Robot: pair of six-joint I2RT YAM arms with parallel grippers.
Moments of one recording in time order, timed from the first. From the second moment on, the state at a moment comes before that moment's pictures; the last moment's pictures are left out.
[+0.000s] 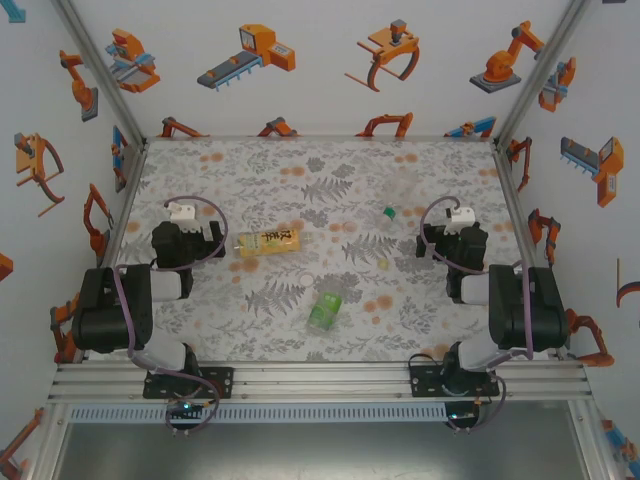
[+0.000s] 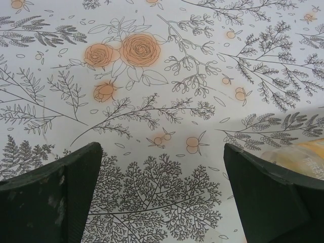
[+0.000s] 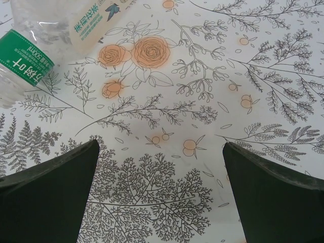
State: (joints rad) left arm 0.02 1.54 0.38 0.76 0.17 0.01; right arm -0.06 1.54 0.34 0.83 -0.17 -0.02
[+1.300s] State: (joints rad) left arm 0.02 1.54 0.38 0.76 0.14 0.00; right arm -0.06 1.54 0.36 0.78 -0.04 0.01
